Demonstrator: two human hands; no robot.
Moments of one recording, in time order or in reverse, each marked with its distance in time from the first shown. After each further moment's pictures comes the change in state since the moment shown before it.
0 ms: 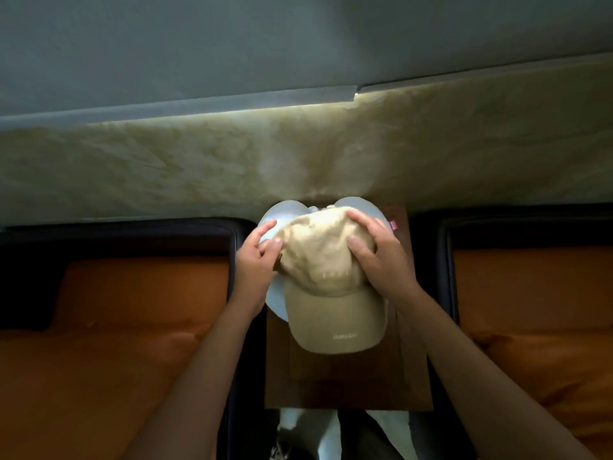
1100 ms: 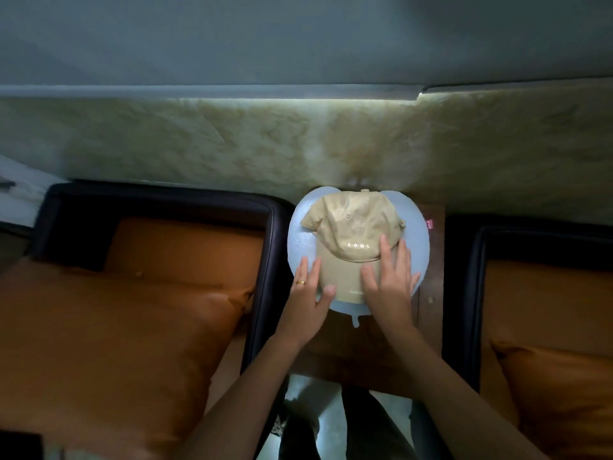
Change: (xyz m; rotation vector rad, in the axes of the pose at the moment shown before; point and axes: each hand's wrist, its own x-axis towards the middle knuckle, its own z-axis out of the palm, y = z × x) left_hand -0.079 -0.070 0.006 0.575 -0.232 -0.081; right_hand -0.049 0.033 0.069 -0.326 0.051 0.272
